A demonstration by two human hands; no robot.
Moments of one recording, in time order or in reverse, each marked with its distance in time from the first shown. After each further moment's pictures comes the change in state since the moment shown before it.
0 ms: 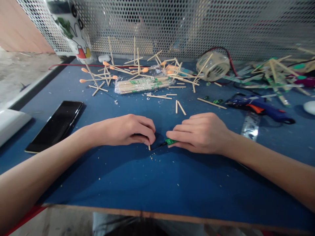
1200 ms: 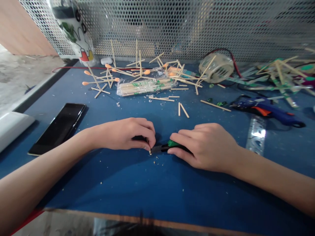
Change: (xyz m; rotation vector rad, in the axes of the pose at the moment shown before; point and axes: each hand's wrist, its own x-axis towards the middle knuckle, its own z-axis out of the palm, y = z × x) left_hand -0.002 0.000 -0.002 0.005 -0.034 -0.070; right_hand 0.009 -0.032 -0.013 0.103 -0.209 0.342
